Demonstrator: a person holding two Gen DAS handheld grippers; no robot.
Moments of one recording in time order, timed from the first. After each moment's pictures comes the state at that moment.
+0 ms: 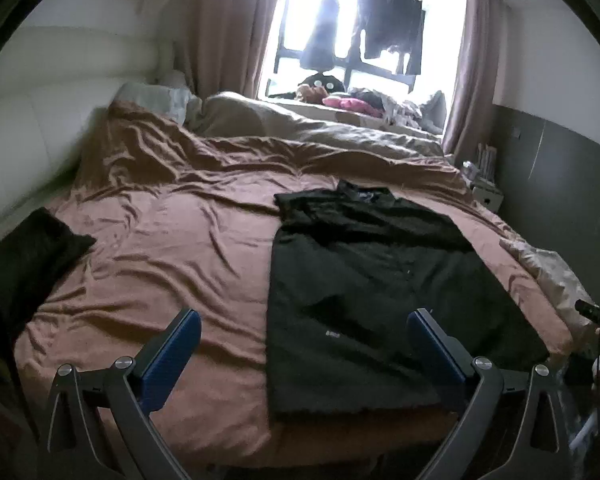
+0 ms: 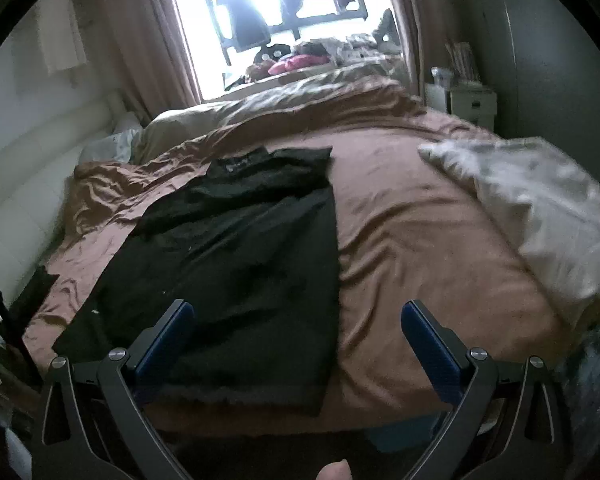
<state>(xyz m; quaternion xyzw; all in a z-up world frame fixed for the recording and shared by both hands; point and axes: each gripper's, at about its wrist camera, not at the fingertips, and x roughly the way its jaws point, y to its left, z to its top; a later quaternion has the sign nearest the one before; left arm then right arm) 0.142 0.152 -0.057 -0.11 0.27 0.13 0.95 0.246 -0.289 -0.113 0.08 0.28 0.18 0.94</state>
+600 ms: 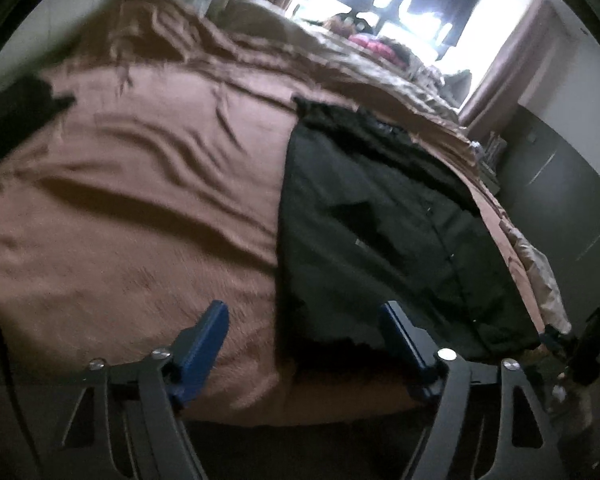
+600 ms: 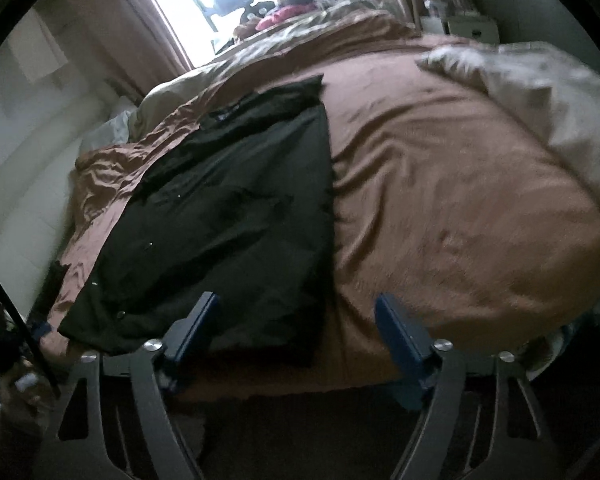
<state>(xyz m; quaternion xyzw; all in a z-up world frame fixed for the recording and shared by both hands) 0.156 0.196 -0.162 -0.26 0.37 0.09 0.89 0.284 -0.299 -0.167 0.16 0.37 0.20 0.89</state>
